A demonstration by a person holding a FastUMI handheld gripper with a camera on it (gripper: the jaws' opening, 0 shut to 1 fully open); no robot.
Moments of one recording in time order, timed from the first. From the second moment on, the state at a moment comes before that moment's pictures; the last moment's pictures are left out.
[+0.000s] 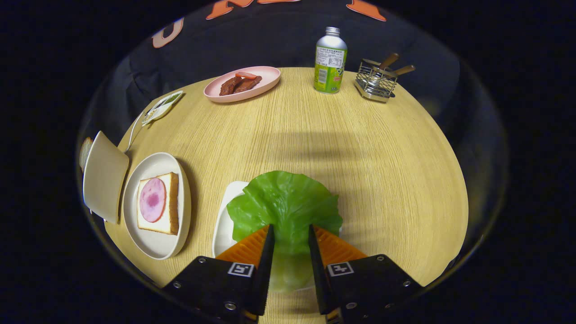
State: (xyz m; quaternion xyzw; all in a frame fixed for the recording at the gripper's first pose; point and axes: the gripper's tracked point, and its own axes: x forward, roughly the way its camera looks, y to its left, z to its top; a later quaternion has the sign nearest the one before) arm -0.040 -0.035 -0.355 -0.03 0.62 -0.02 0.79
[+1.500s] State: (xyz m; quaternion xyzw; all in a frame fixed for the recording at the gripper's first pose) arm -0.003 0.080 -0.265 0.03 0.51 0.14 0.85
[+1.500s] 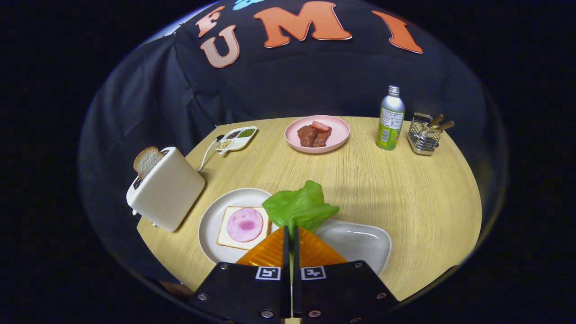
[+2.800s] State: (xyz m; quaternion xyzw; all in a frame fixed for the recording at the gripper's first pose) arm -0.012 0.195 -0.313 0.04 0.57 0.24 0.79
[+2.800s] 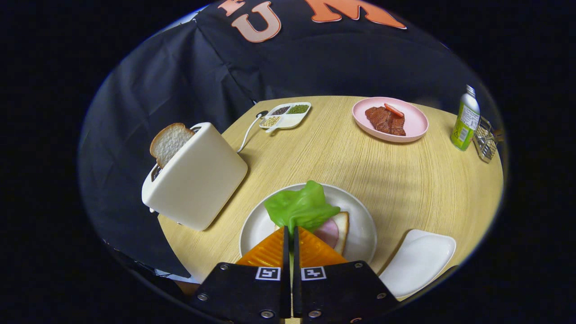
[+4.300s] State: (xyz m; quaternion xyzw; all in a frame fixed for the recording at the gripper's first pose) arm 0.020 0.238 -0.218 0.00 0.52 0.24 0.82
